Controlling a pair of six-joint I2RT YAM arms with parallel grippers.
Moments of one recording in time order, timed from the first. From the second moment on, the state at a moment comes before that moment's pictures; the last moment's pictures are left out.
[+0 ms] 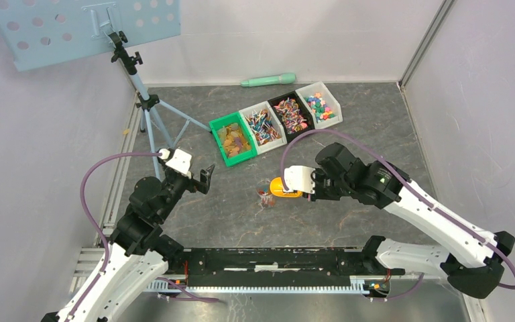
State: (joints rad) left arm -0.55 0.42 0.60 -0.26 -0.15 0.16; right arm 0.90 1.05 1.19 -1.07 -0.01 -0.68
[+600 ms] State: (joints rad) left arm -0.55 0.41 0.60 -0.26 -0.15 0.16; right arm 0.94 1.08 1.23 -1.10 0.07 -0.66
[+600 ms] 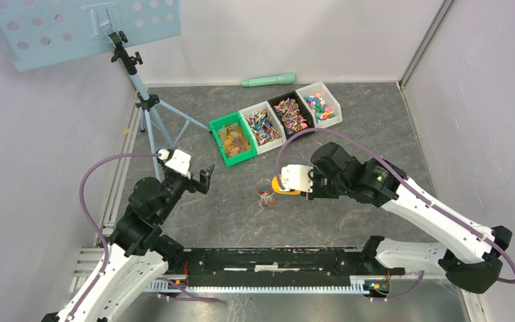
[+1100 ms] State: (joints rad) left arm -0.55 0.40 0.60 -0.26 -0.15 0.16; right arm 1.00 1.14 1.29 -1.14 0.12 -0.63
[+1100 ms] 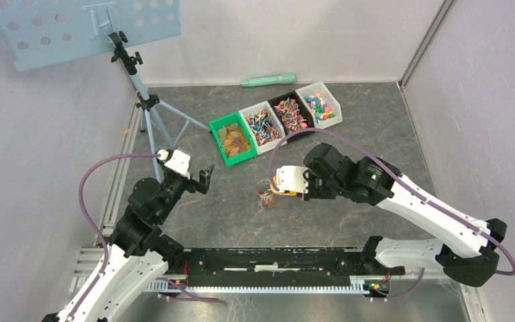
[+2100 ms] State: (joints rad) left arm -0.55 0.39 0.60 -0.26 -0.15 0.16; right arm 1.02 1.14 1.39 -1.16 0.17 -0.58
